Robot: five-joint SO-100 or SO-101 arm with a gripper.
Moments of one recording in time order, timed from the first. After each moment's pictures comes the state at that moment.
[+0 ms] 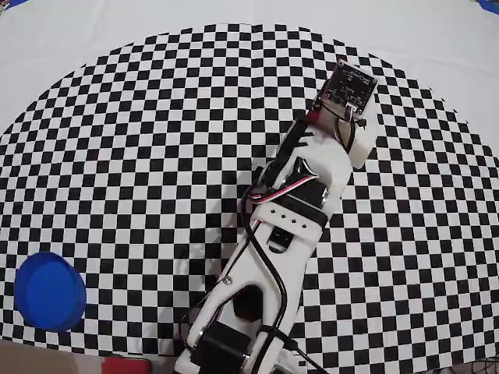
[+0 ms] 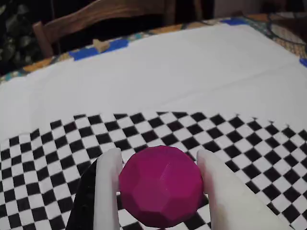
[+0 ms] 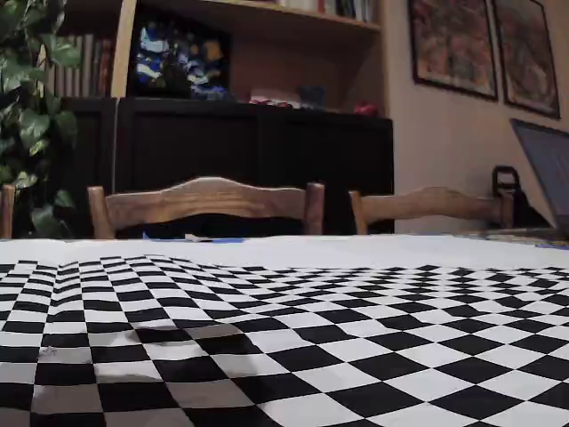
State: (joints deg) arm 28.7 131.4 138.9 5.3 -90.5
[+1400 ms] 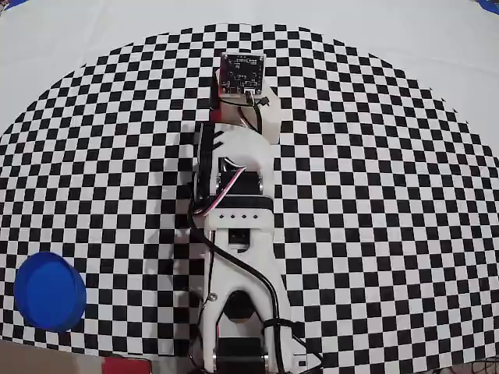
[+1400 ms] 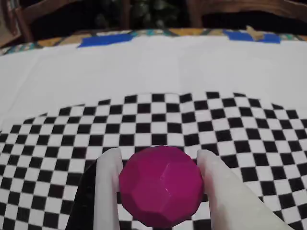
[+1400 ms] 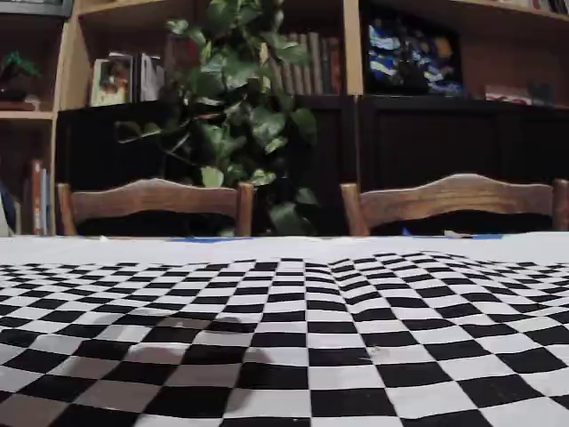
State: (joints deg) arm 0.3 134.0 143.4 5.3 -90.5
